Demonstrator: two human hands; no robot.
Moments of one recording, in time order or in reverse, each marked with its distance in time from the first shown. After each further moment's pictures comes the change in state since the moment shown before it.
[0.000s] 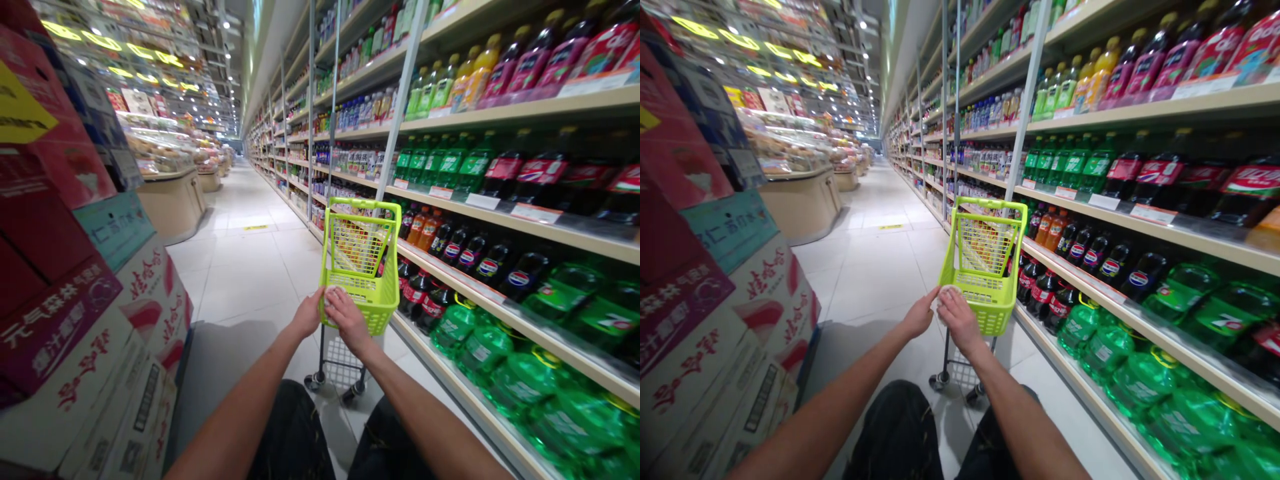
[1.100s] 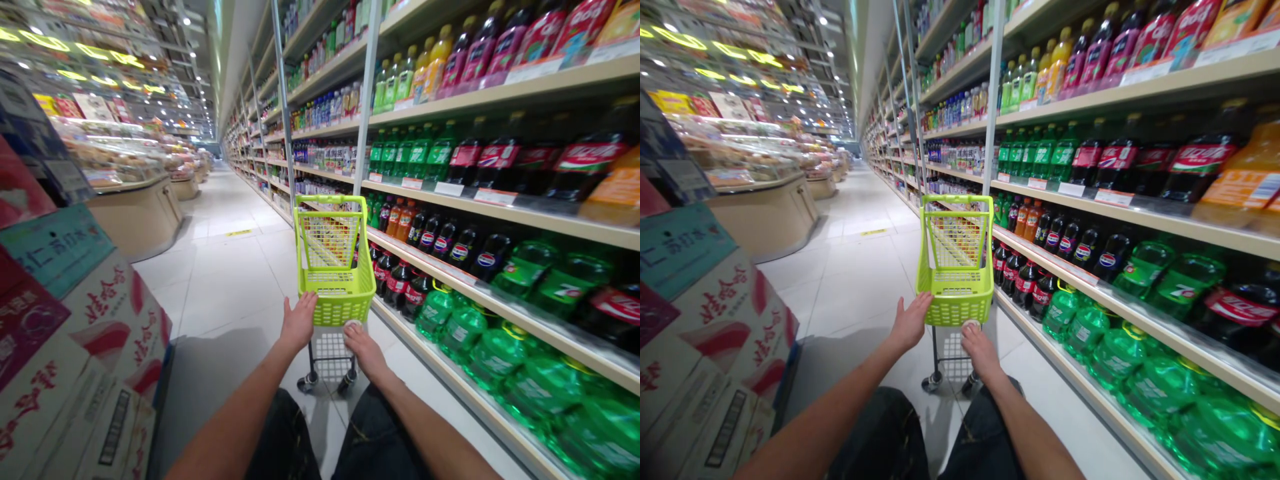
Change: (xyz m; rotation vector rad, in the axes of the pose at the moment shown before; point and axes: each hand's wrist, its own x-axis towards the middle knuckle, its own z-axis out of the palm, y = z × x) left_hand -0.003 0.035 0.024 0.457 -0.085 0.083; right_hand -0.111 0.052 -0.019 -0.133 -0.074 0.083
